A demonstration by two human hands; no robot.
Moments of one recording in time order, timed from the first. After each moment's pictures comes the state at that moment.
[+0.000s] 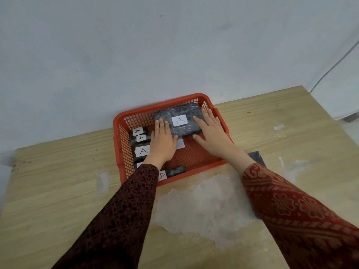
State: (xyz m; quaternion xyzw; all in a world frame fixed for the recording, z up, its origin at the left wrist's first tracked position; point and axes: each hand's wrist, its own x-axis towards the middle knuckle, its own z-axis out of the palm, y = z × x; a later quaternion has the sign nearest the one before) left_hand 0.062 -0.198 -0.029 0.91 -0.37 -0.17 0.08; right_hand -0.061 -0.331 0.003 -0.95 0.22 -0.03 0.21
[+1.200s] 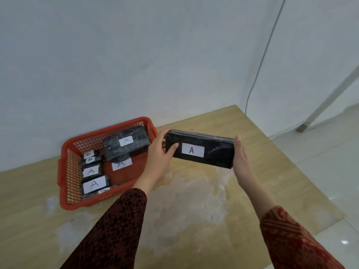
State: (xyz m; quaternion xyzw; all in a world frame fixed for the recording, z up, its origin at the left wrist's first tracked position) left_hand -0.109 -0.285 0.051 0.74 -0.39 -0.16 0.53; right_hand -0.302 -0.403 0.075 -0.63 0.45 -0.32 0.55
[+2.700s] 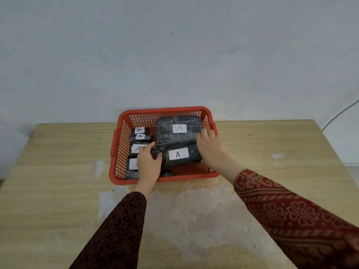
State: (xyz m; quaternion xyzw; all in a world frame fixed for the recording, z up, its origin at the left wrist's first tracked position) left_hand -0.007 -0.169 -0.017 0.90 -0.07 -0.07 0.42; right_hand -0.070 -0.346 0.026 -0.99 0.12 0.08 -0.07
